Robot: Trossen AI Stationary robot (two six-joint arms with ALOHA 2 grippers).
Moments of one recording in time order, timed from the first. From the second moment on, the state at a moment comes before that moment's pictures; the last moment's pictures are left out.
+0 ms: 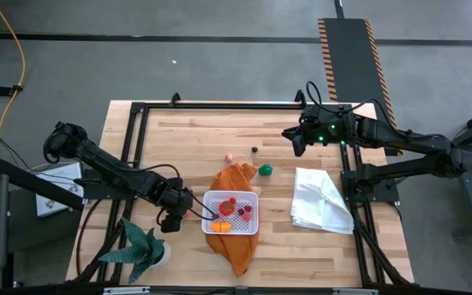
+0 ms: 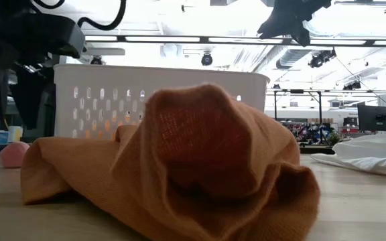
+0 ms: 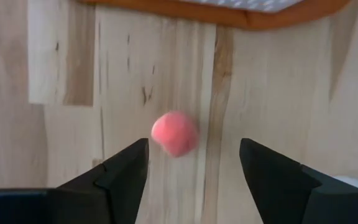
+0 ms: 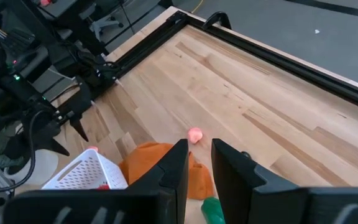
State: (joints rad) left arm -0.31 1.34 0.74 -0.68 -0.01 -0.49; right arm -0.25 1.00 0.99 -0.50 0.07 0.50
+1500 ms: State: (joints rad) left arm -0.31 1.46 0.70 -0.63 -0.02 -0.45; right arm -0.25 1.00 0.99 -0.51 0.05 0.50
